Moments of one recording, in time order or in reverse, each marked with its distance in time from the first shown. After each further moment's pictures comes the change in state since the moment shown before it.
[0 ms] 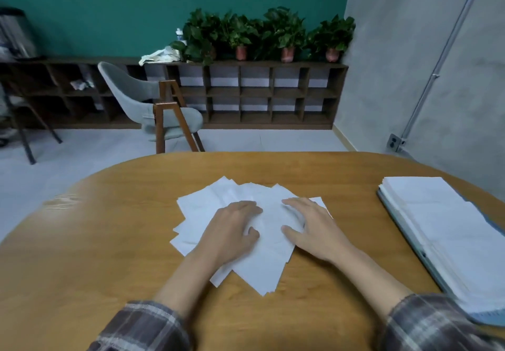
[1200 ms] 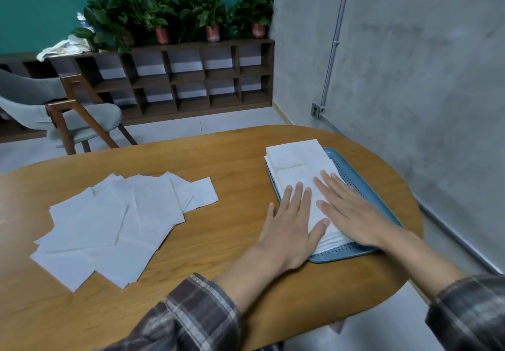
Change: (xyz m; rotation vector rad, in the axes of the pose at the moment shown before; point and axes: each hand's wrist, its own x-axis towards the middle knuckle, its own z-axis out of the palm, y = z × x) left_hand 0.051 0.305 0.172 0.039 -0.343 0.215; right_hand -0.151 0.232 -0.169 -0.266 -0.135 0.210
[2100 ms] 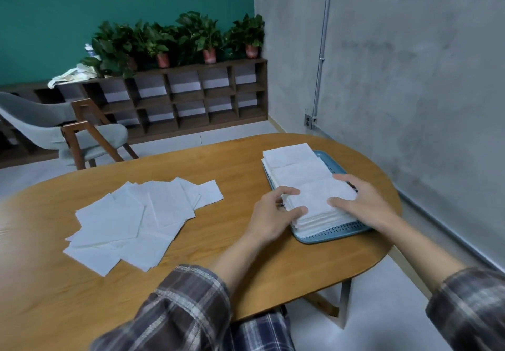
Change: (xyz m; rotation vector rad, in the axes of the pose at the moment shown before) left_hand -0.026 -0.014 -0.020 -0.775 0.276 -0.080; right_hand -0.052 -0.005 -0.017 0.602 0.371 0.266
